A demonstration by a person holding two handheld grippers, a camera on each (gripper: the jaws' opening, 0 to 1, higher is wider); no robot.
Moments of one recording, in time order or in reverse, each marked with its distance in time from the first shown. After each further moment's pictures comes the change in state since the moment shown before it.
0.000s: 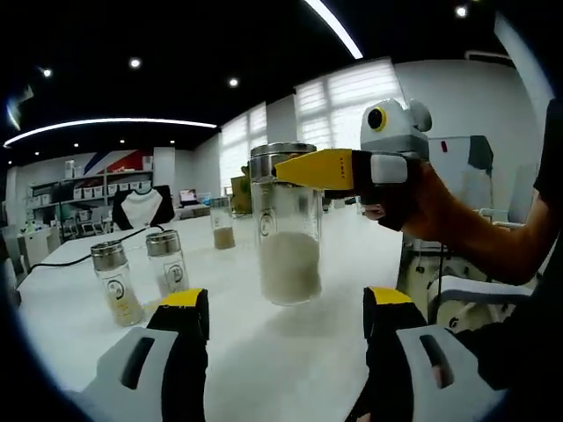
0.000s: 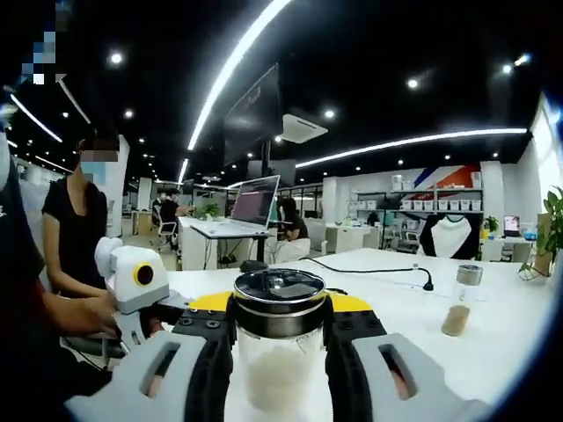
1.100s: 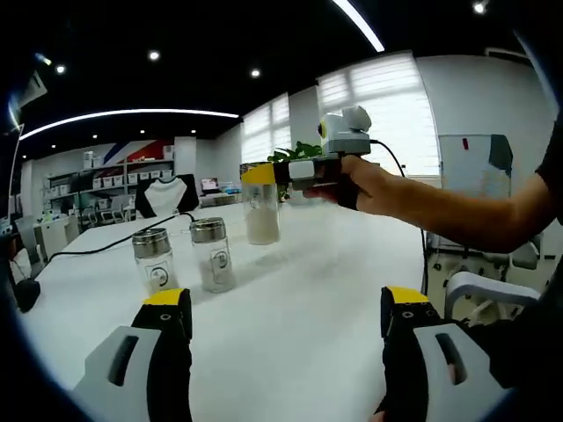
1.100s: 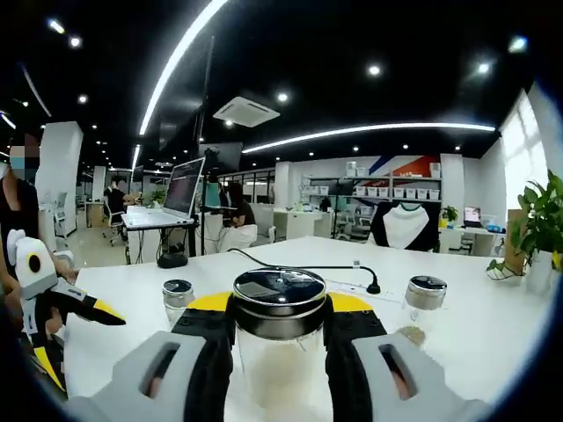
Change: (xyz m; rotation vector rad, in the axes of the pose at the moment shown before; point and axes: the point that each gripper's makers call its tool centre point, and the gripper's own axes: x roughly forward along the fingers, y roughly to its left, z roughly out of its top) left arm -0.020 0.041 -0.007 -0.029 0.059 0.113; right arm 0.048 -0.144 -0.005 0.007 0.086 -0.263
